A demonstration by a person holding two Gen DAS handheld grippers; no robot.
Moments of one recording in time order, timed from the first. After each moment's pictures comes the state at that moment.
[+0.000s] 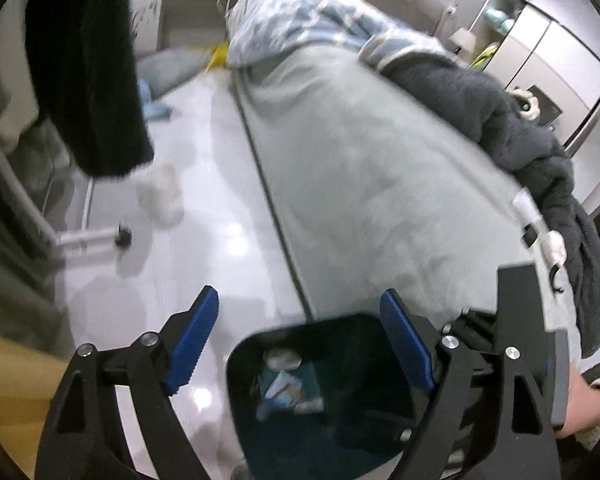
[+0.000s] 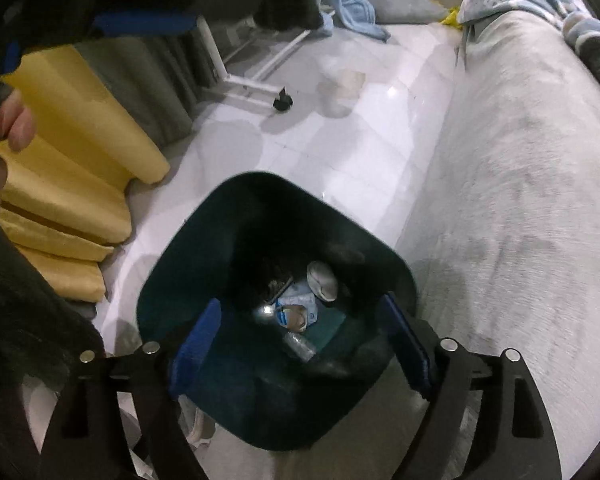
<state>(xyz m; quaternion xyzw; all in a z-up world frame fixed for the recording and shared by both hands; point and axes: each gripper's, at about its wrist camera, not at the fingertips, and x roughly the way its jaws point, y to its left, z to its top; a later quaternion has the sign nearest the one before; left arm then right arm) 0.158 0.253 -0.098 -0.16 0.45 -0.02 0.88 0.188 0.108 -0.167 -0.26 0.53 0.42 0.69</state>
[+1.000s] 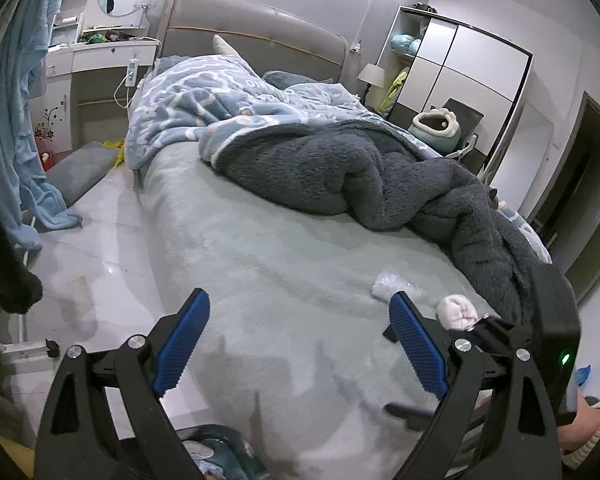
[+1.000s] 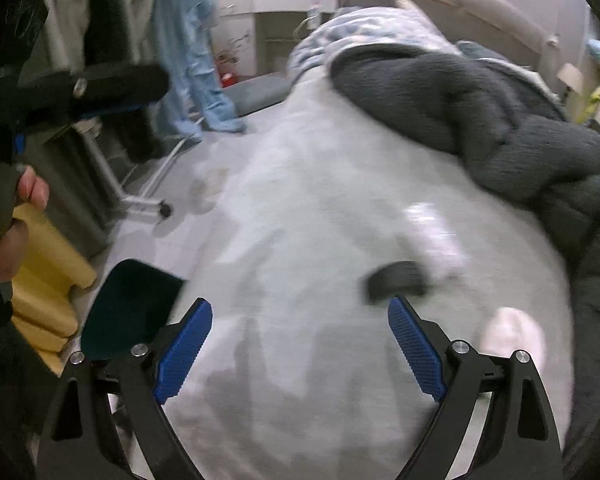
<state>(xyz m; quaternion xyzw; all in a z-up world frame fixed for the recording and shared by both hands) 0.230 0.093 -0.010 -0.11 0.32 -0.13 0.93 0.258 -0.114 -0.062 -0.15 0.41 0.28 0.85</state>
